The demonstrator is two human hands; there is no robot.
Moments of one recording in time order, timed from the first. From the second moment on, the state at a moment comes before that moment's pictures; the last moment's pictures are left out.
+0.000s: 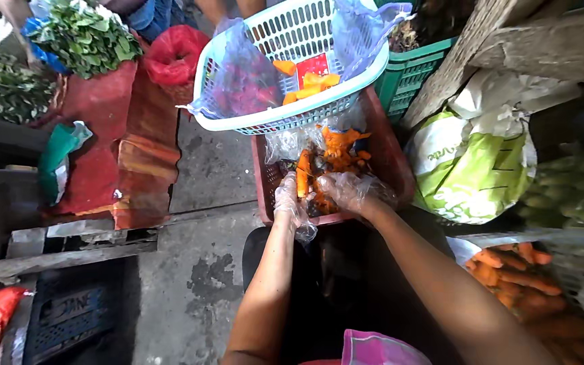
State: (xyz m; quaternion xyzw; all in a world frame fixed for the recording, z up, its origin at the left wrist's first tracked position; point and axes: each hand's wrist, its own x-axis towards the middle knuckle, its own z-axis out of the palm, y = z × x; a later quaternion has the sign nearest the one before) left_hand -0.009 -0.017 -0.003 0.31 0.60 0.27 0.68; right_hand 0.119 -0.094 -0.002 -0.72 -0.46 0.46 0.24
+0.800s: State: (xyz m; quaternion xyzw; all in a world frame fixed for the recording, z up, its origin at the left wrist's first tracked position) left_hand -0.027 -0.019 0.007 0.33 0.39 0.36 0.78; right_hand 0.136 -0.087 0.006 -0.80 -0.43 0.40 0.14
